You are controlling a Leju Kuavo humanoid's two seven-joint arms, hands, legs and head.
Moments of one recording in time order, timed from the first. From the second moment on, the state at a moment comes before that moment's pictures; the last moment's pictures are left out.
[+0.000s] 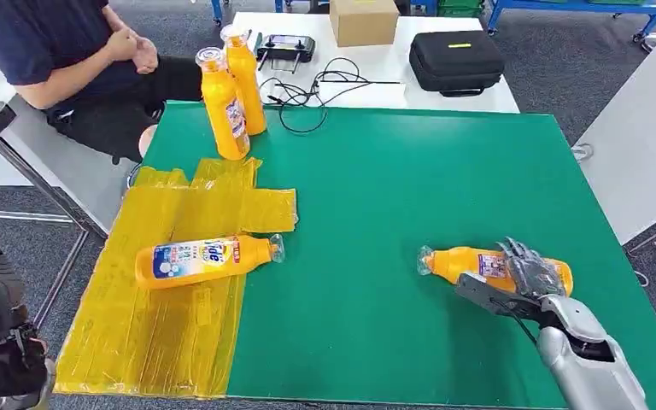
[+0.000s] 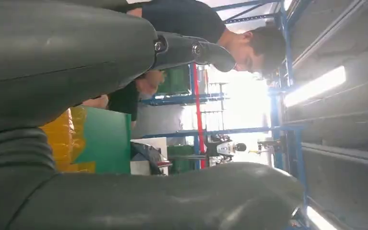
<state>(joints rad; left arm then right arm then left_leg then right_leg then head) 0.02 0.12 0.17 -1.43 0.15 0.10 -0.51 -0.16 -0.40 0.07 -0.79 1.01 0.10 -0.02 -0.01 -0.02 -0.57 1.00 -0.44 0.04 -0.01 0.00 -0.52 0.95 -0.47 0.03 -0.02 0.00</state>
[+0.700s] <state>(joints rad) 0.08 0.09 0.19 -1.47 0.14 0.12 -0.51 -0.14 -0.38 -0.05 -0.79 1.15 0.15 -0.04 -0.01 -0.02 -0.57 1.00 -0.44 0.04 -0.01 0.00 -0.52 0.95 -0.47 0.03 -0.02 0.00</state>
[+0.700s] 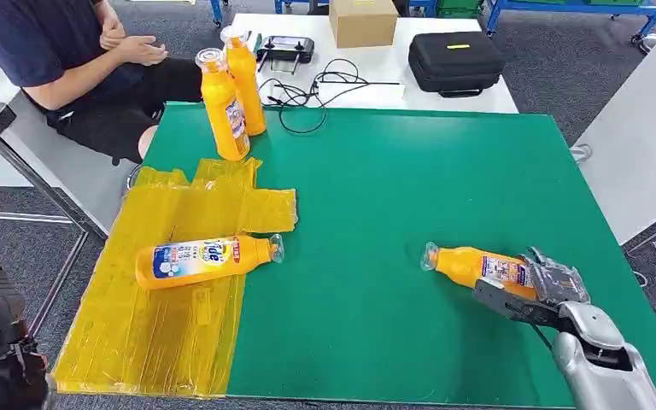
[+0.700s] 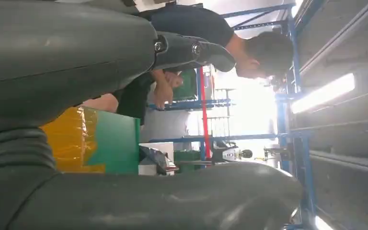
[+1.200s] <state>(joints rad) 0.20 0.05 0.35 -1.57 0.15 -0.02 -0.49 -0.28 -0.22 -0.02 -0.71 1.17 0.14 -0.04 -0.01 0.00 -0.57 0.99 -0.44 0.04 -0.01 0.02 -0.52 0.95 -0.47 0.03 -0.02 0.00</state>
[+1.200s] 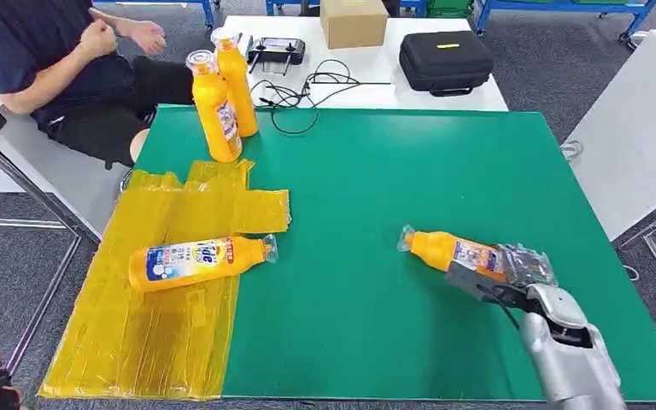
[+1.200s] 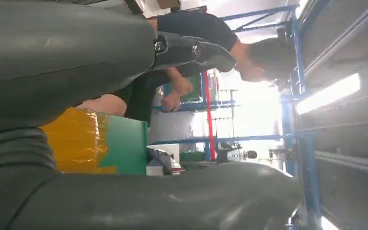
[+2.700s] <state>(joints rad) -0.02 -0.17 -0.13 -1.49 0.22 -0.12 -0.37 -0.38 0.22 0.50 -1.00 0.46 -0.10 -0.04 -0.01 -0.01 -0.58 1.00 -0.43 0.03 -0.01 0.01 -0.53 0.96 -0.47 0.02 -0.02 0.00</state>
